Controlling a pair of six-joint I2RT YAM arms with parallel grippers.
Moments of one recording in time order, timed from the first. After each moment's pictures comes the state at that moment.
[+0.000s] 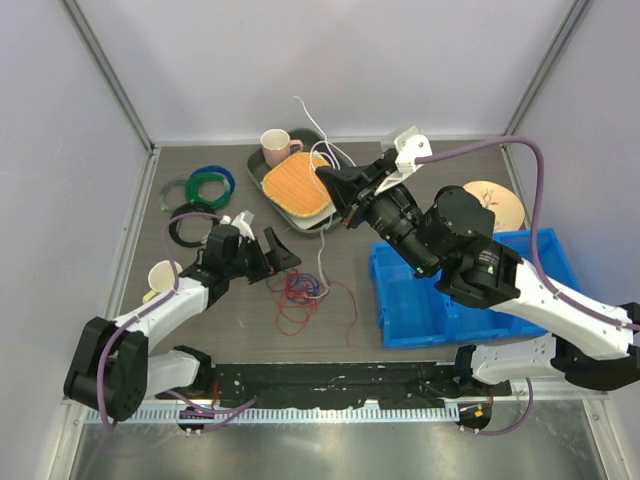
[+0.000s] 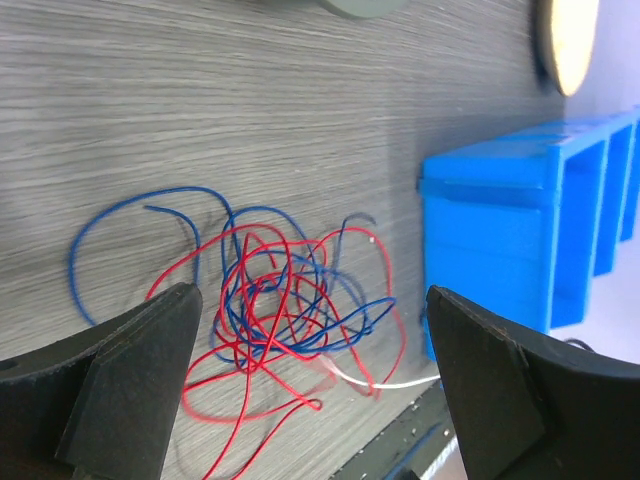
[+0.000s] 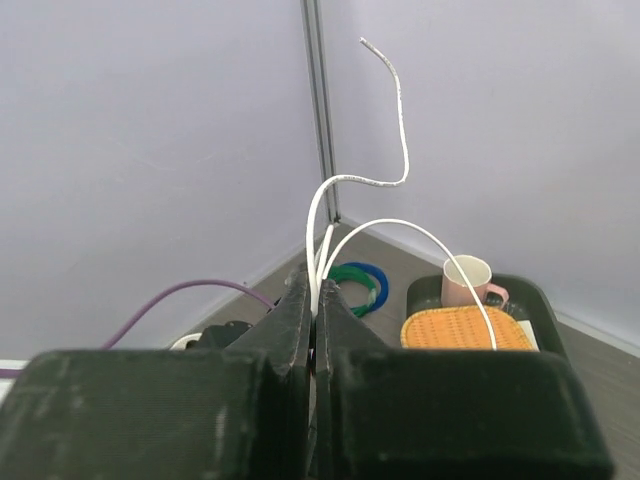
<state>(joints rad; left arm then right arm) -0.36 1.17 0.52 0.02 0.35 -0.77 1.22 1.18 1.53 -0.08 0.49 -0.01</state>
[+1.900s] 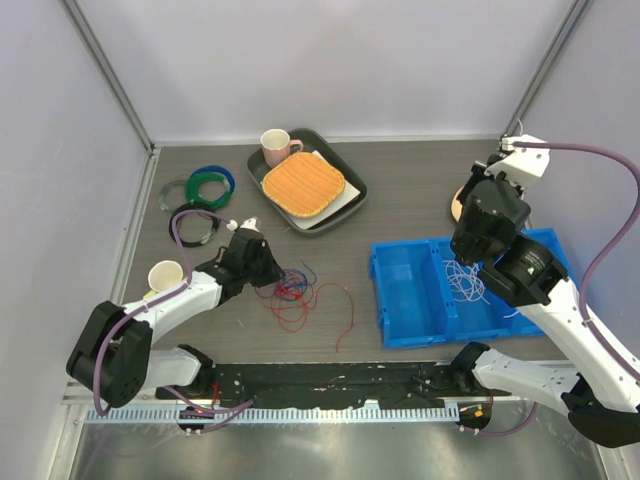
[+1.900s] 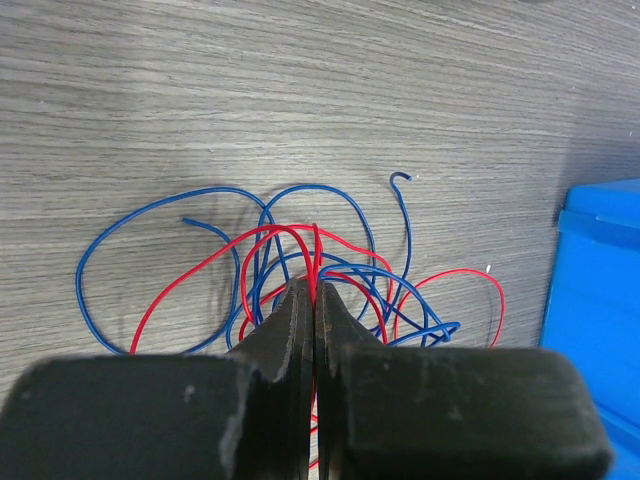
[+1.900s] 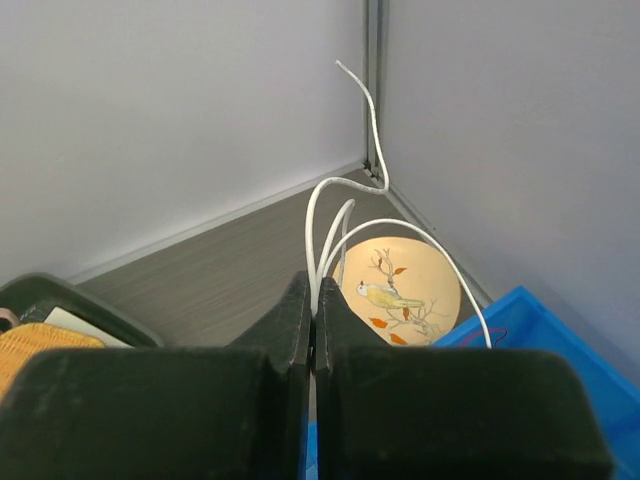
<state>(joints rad) -0.52 1.26 0.59 -0.13 0.00 -0.77 0.74 0.94 1.31 -0.35 1.22 0.11</state>
